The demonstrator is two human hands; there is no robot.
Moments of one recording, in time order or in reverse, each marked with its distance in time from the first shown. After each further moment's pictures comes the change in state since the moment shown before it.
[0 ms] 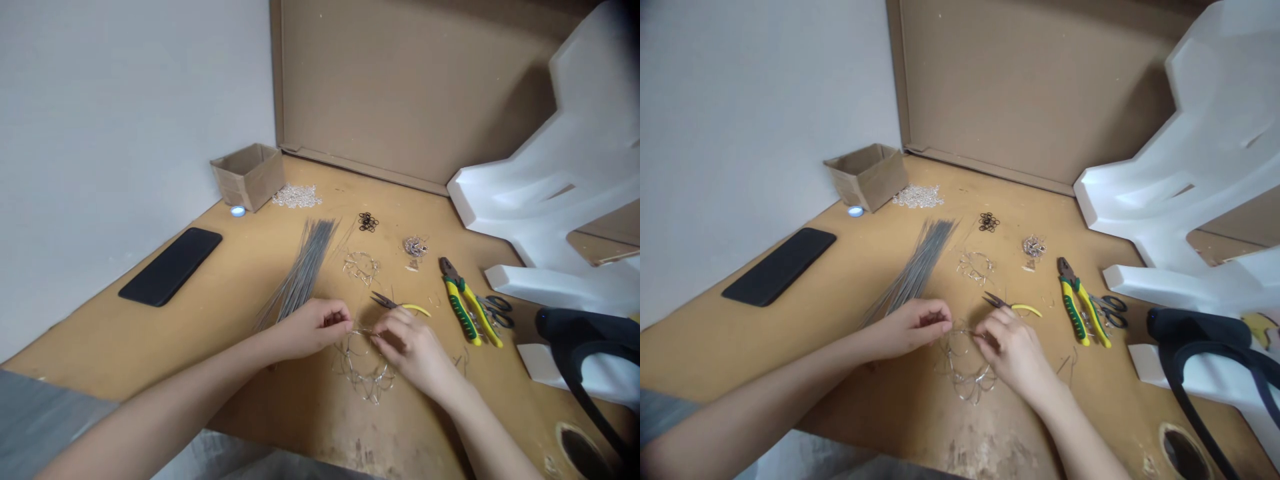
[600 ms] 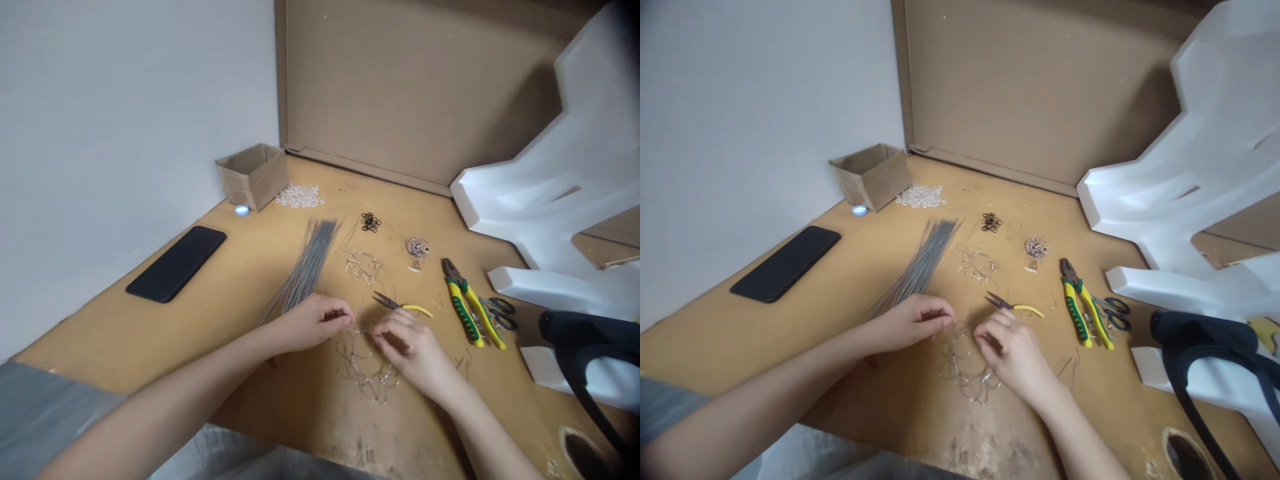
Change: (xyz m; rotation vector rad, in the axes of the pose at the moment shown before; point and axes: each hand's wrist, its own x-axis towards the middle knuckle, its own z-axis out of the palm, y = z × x) left_hand 0.001 -0.001 -0.006 0.060 -0.006 0.028; right_hand 0.000 -0.003 0.001 0.092 0.002 -0.037
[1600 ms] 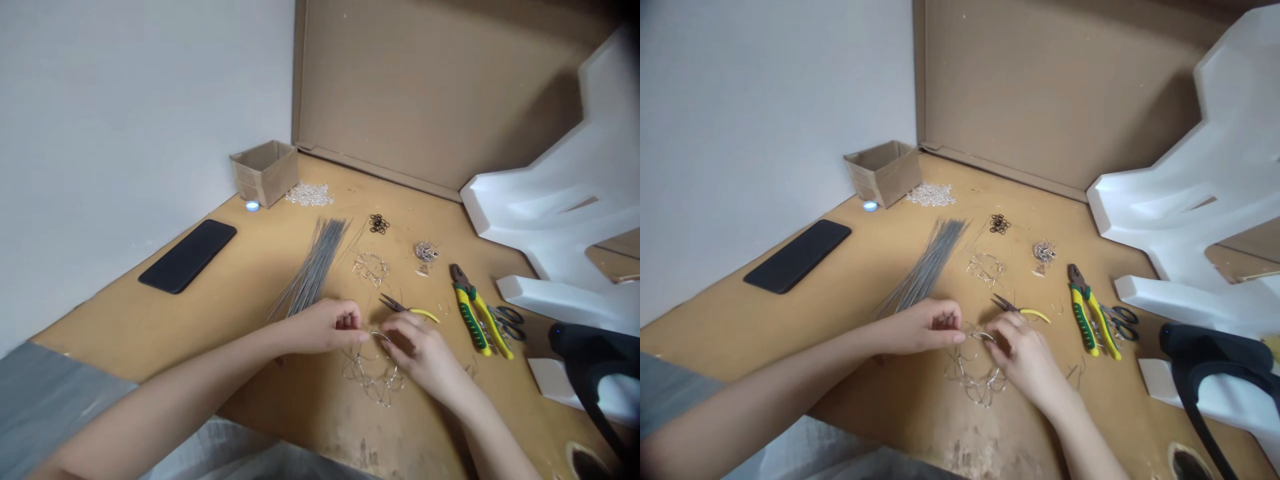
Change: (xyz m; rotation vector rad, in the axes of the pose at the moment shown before) left_hand -0.001 0.002 0.002 -0.022 -0.053 -0.014; right_hand -0.001 0.010 -0.001 -0.126 -0.062 0.064
